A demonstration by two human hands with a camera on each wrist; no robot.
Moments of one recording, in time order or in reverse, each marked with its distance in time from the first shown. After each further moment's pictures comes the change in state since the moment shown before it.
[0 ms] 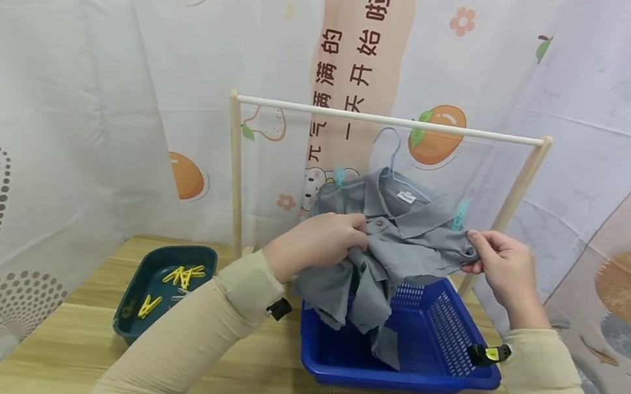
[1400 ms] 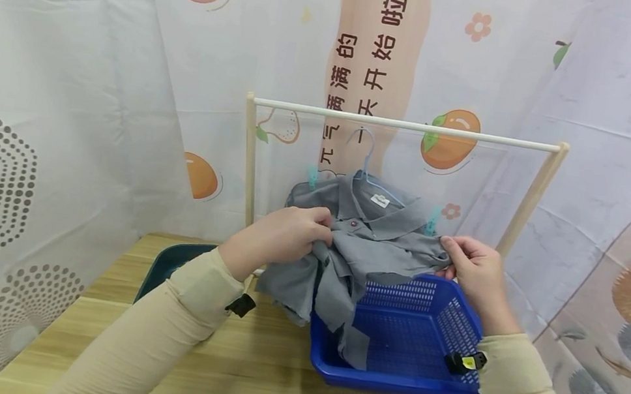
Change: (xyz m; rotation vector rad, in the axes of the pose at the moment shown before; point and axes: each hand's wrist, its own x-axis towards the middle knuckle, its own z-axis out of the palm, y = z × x) left_hand -0.066 -0.025 -0.032 0.061 0.041 -0.016; right_hand -0.011 -0.016 0.057 0.238 -0.056 -0.031
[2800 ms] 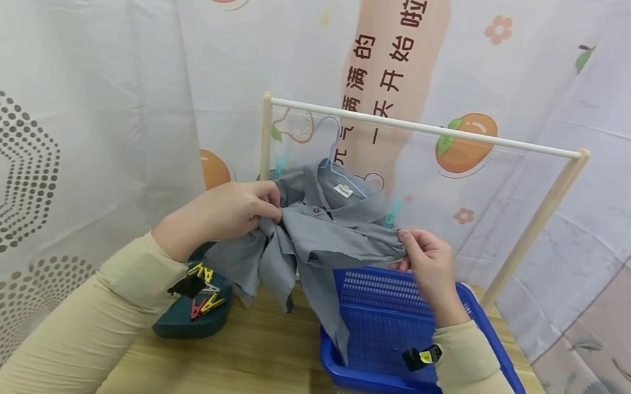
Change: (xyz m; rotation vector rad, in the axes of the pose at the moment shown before) left_hand -0.081 -0.050 -0.053 0.007 0.130 0.037; right_hand 0.002 -0.014 0.091 0.165 -0.106 -0.058
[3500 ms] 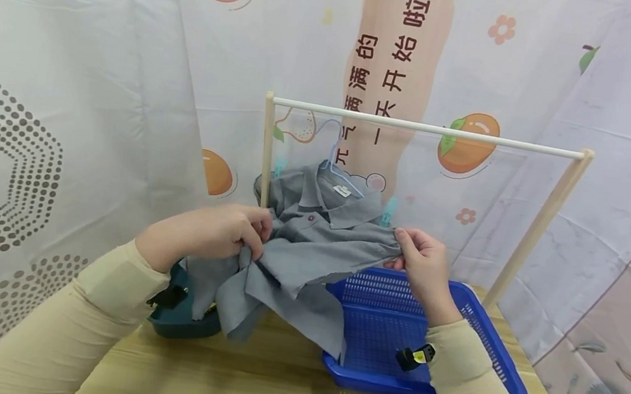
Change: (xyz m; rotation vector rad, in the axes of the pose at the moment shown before) left_hand -0.025 0.008 -0.002 -0.270 -0.238 -0.005; right_hand 0.002 0.003 0.016 0.060 0.045 0.088
